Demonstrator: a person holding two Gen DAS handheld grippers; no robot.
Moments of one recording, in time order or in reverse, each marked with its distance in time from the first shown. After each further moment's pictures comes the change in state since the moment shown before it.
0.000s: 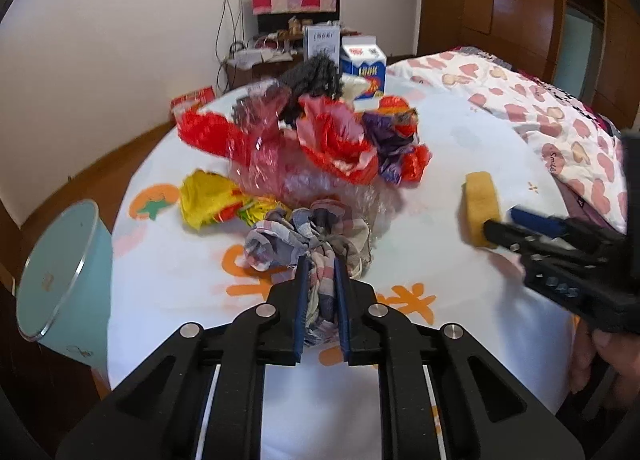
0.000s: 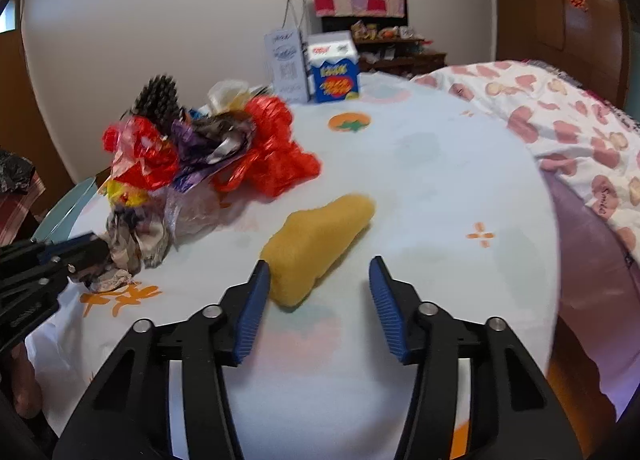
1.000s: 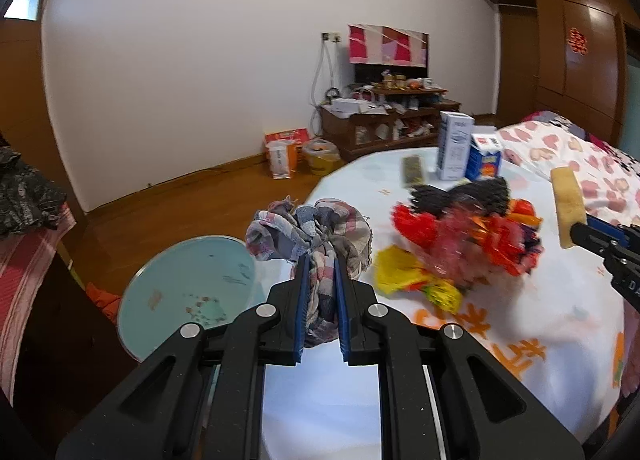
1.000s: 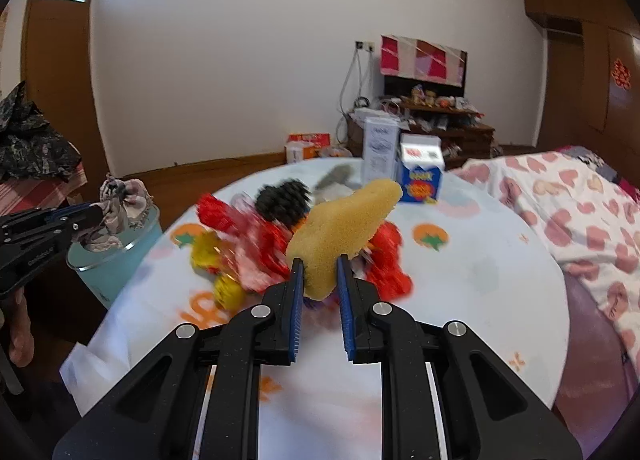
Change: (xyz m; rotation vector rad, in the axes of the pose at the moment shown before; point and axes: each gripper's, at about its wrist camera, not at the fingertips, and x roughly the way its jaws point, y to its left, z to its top) left arm -0.073 0.122 0.022 -0.161 -0.172 0.285; right arm -0.049 0.090 0.065 -0.226 -0.213 0.103
